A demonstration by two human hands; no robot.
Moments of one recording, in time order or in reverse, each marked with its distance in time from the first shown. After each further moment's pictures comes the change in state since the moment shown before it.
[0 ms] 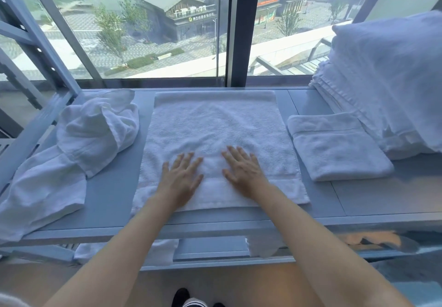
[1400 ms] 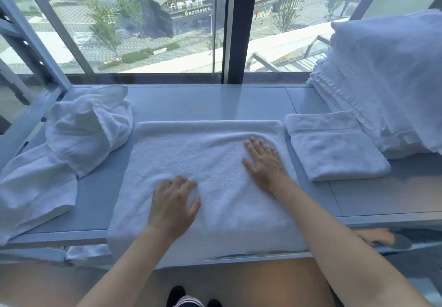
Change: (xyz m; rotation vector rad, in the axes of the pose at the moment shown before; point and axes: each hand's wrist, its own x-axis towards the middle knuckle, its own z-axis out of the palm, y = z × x) left_hand -0.067 0.027 -0.003 -0.079 0.190 -0.011; right_hand 0.001 0.063 -0.009 -0.024 0.024 0.169
